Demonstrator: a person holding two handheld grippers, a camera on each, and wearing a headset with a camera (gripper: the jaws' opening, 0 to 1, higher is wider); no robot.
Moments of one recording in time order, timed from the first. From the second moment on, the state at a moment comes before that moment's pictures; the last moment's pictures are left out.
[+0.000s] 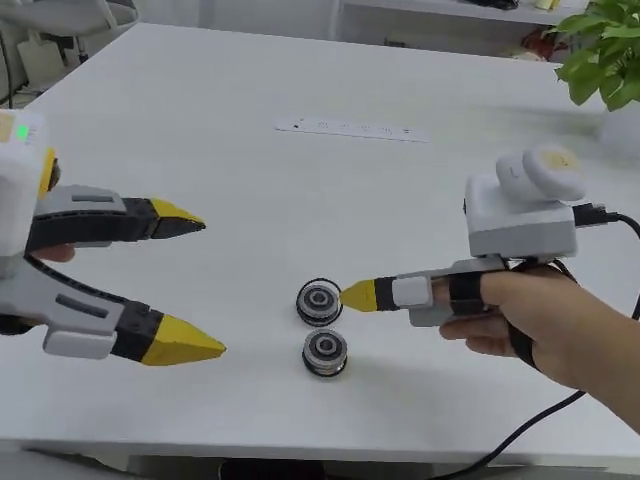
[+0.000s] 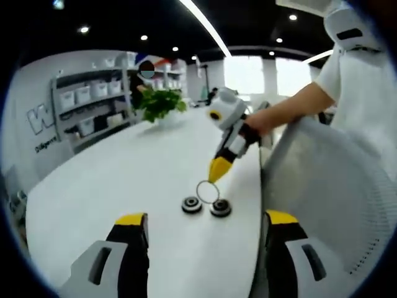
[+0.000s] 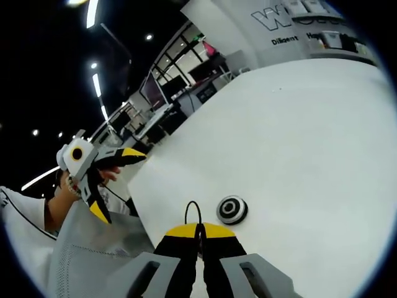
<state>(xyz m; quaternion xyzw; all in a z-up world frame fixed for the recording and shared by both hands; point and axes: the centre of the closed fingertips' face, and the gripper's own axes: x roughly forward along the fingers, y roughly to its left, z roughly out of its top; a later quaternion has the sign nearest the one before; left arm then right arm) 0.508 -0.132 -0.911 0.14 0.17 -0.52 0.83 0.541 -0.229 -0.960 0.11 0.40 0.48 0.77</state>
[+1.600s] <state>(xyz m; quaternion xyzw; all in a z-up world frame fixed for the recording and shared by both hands) 0.479 -0.115 -0.945 0.07 0.22 -0.47 0.85 0.521 -0.163 -0.956 0.02 0.40 0.55 0.74</state>
